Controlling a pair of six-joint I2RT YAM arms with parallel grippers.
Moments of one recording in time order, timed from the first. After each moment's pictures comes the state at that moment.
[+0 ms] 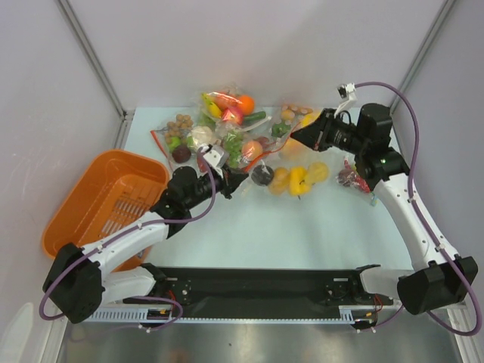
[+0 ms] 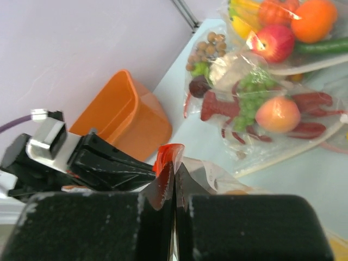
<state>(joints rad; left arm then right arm) -0.65 1.14 0.65 0.45 0.25 -0.18 0.26 1.24 1.30 -0.21 -0.66 0.50</state>
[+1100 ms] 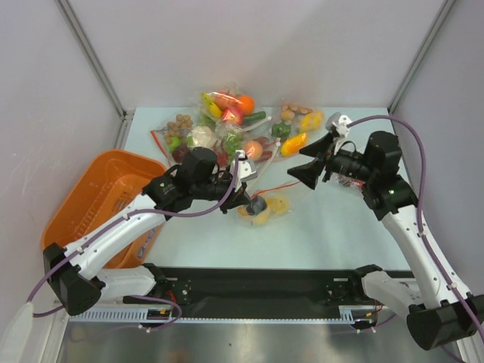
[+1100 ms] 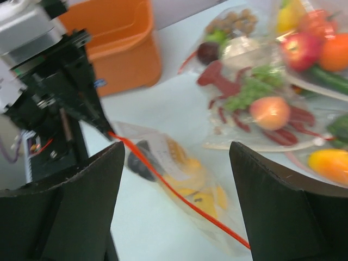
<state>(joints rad) -0.77 1.18 1.12 -0.53 0.47 0.24 0.24 0.98 1.06 -0.19 -0.83 0.02</state>
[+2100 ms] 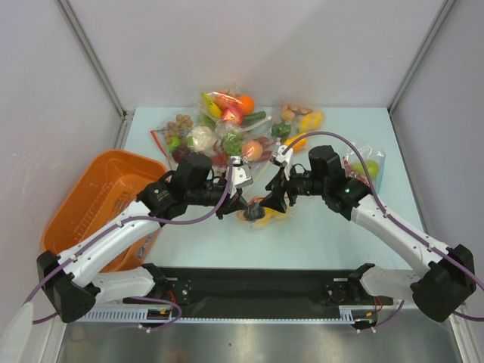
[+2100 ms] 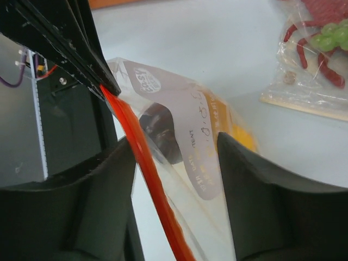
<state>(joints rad) -0.77 1.12 1.06 -0.53 0.50 0.25 0.62 1.18 0.97 -0.24 -0.68 -0.13</state>
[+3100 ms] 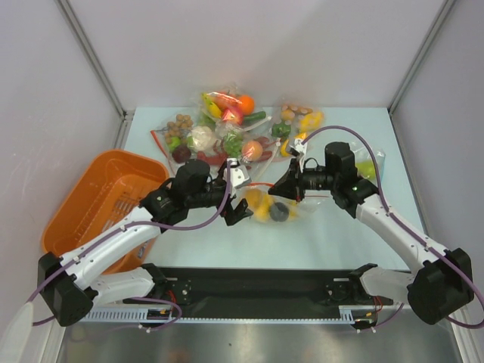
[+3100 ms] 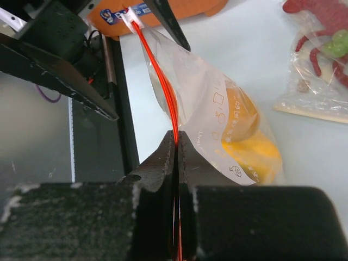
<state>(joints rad) -0.76 1.08 0.94 -0.35 0.38 0.24 0.46 1.17 0.90 -0.09 -0.90 0.01</state>
